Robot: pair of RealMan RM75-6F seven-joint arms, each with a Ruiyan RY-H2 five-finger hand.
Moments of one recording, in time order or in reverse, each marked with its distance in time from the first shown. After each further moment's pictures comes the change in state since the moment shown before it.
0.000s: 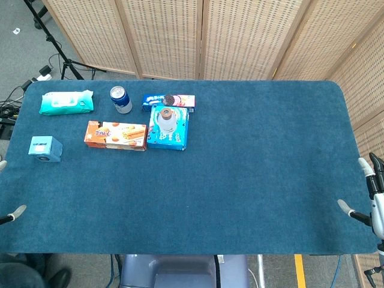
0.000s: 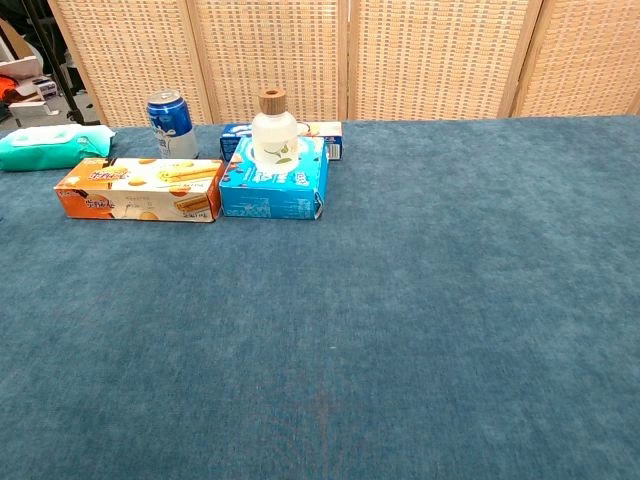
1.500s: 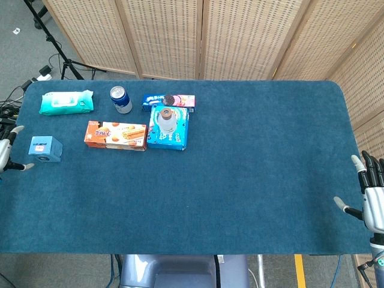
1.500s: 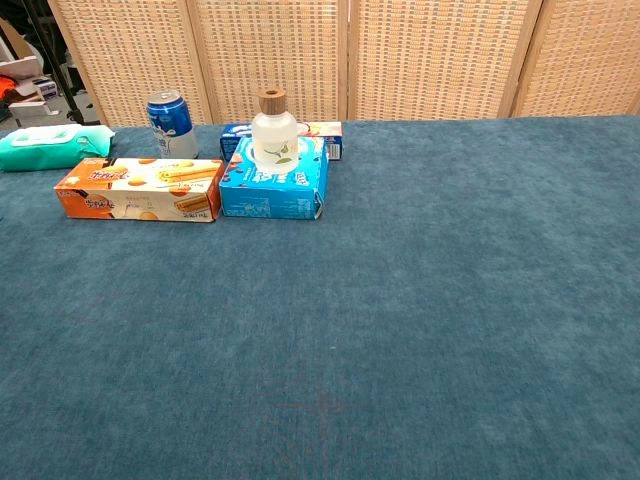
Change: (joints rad) left arm -0.464 -0.364 -0.064 0.989 -0.133 -0.828 -0.496; right arm 0.030 -0.033 0.010 0.007 0.058 -0.080 -0.087
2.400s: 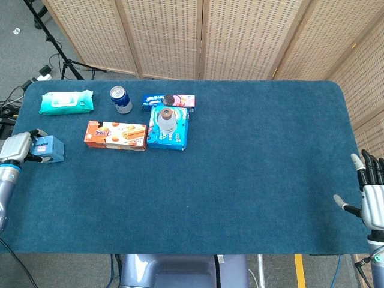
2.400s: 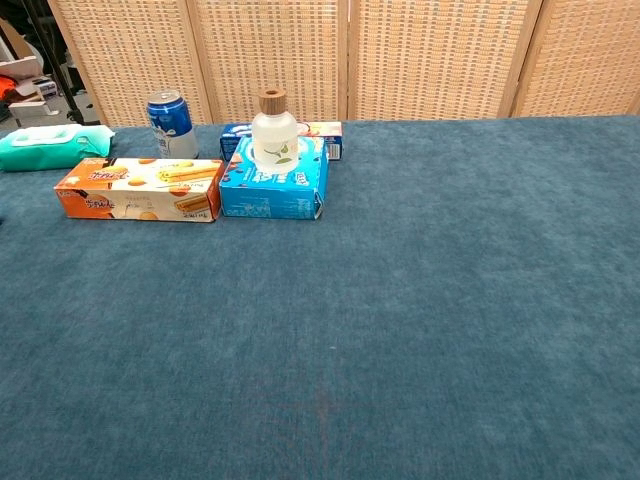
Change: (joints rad) left arm -0.091 -0.108 0.014 0.147 0.019 -0.057 -0.021; right arm 0.009 -0.026 0.011 0.016 0.028 -0.014 -0.022
